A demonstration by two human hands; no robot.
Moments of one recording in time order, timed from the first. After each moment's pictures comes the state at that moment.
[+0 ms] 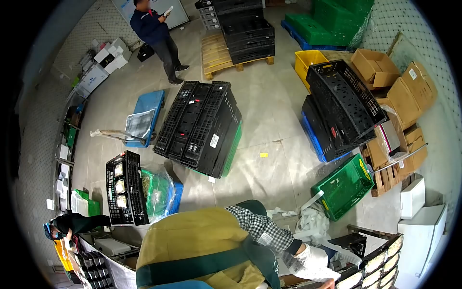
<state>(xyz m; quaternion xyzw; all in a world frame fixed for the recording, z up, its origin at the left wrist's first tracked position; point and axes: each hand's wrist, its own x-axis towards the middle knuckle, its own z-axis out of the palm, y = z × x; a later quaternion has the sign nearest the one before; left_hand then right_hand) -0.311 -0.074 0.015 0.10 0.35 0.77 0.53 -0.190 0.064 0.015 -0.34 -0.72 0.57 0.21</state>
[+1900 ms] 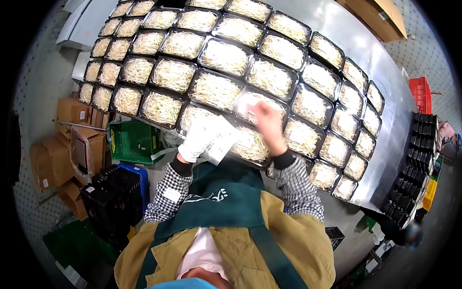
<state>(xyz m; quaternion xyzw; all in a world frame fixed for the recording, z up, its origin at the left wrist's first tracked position) 0.000 0.199 -0.066 0.73 0.35 0.26 0.53 0.217 0.155 -0.058 -0.68 -0.33 0.45 0.47</state>
